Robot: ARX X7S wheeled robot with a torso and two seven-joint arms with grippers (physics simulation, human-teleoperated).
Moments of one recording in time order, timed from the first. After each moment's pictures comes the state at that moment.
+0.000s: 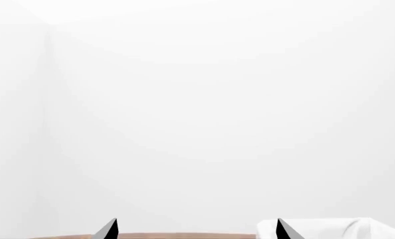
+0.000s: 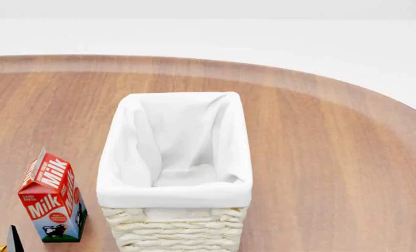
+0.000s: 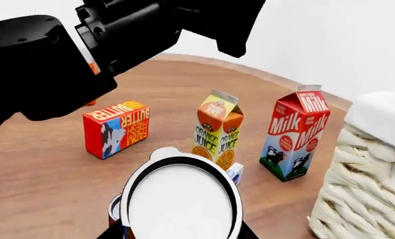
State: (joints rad) left arm 0.20 -0.39 0.28 0.33 -0.01 0.39 -0.57; right arm -0.05 0.60 -0.71 -0.27 0.26 -0.15 -0.37
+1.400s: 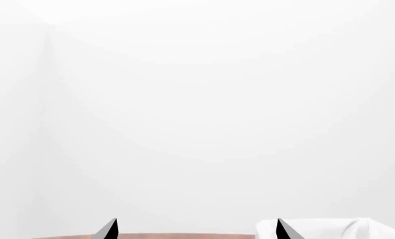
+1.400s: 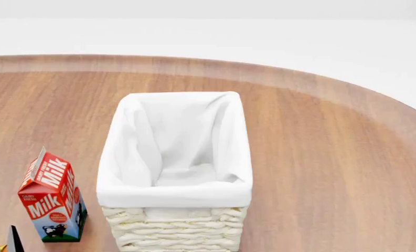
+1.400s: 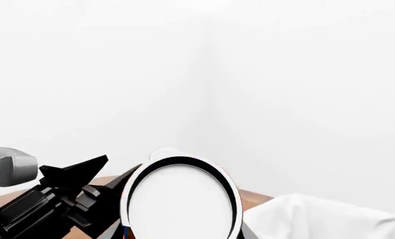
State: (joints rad) left arm 0.19 -0.40 0.29 0.33 -0.01 0.39 -0.58; right arm -0.15 0.65 -0.50 -0.45 0.54 -0.40 -0.20
